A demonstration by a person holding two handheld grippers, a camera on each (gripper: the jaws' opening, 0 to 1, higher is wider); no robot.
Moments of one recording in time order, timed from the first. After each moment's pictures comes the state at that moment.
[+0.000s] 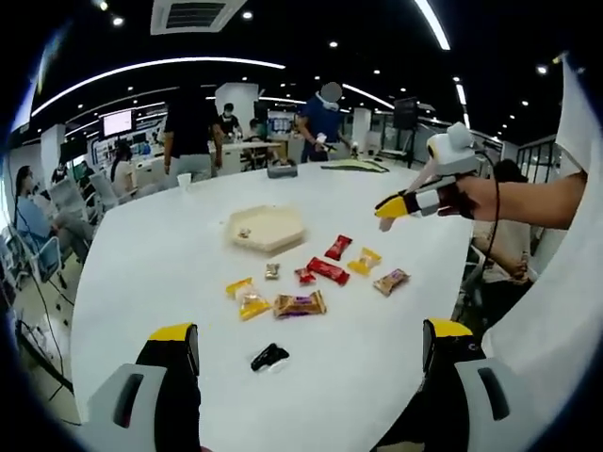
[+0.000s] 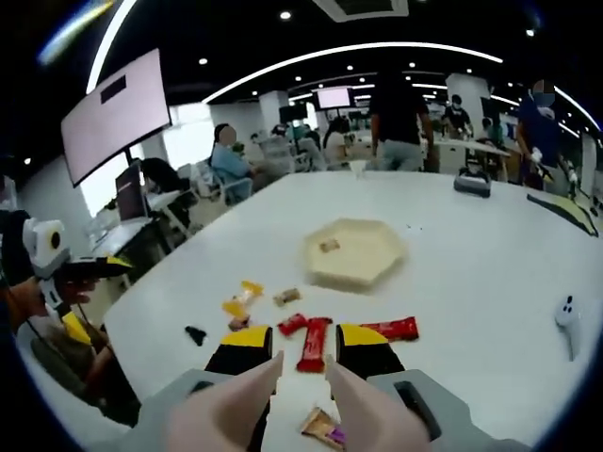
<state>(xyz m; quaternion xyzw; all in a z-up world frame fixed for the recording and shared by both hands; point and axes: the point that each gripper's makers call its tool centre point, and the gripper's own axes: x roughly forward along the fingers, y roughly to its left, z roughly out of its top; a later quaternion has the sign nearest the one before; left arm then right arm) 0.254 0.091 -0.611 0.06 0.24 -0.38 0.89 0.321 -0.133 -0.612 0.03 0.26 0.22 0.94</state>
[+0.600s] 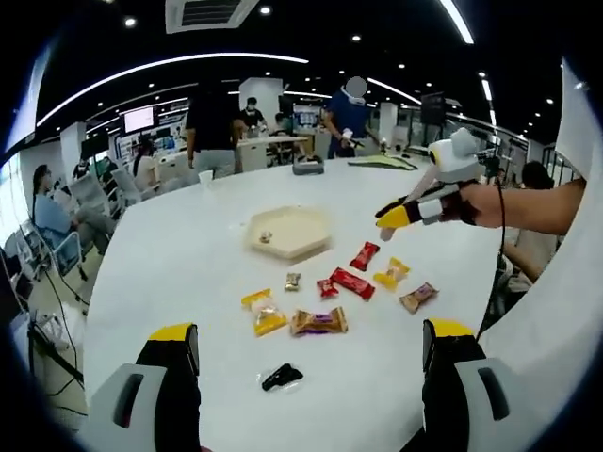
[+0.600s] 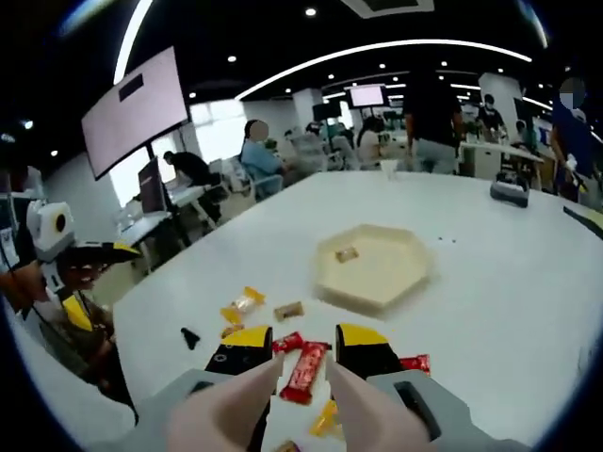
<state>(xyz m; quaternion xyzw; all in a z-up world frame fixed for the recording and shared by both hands) 0.278 0.071 -0.608 0.07 0.26 -0.32 0.91 0.365 -0.130 -0.633 0.02 0.26 0.30 0.92</state>
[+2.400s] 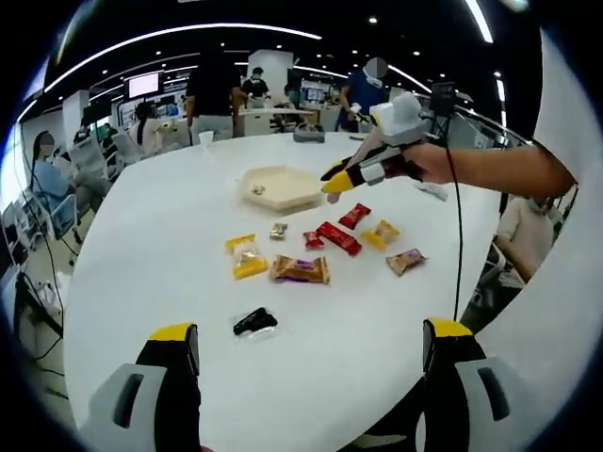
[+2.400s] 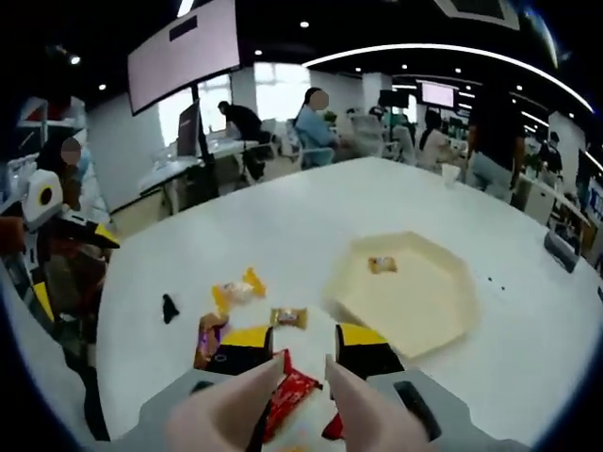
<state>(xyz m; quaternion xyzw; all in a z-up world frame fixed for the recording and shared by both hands) 0.233 0.083 -0.654 0.05 0.33 -0.31 0.89 0.417 -0.080 -0.667 -0.10 0.26 0.42 0.86</state>
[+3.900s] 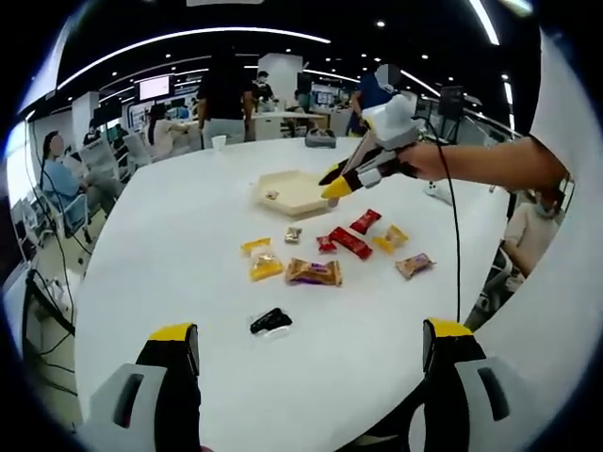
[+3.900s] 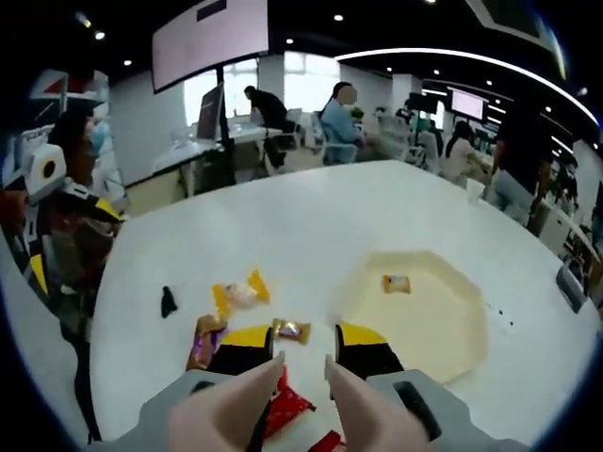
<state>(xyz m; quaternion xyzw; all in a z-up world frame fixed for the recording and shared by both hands) 0.234 0.098 -0.642 0.05 0.32 -0.29 0.90 0.428 -0.058 -0.663 -0.15 0.26 0.45 0.84</state>
